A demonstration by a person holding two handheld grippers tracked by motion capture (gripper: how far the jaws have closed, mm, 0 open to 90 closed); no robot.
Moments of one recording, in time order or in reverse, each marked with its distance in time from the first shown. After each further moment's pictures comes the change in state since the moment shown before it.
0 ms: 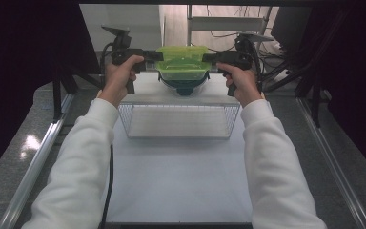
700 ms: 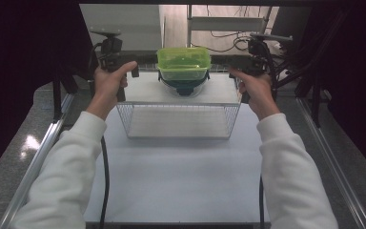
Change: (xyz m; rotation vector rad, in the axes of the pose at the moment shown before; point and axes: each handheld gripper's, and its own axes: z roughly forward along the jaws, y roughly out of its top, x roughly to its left) left arm -0.032 -0.033 -0.044 -0.089 0.106 0.224; right arm 0.019 -0.020 -0.051 -0.065 -0.081 -0.227
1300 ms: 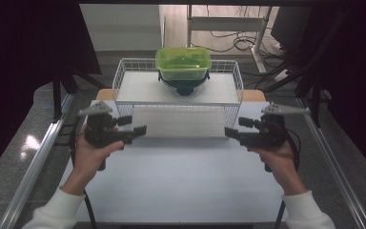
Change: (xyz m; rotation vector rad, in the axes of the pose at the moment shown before) left arm -0.029 -0.166 -0.058 0.110 0.058 0.222; right arm 0.002 -0.158 -0.081 0.083 -0.020 -0.316
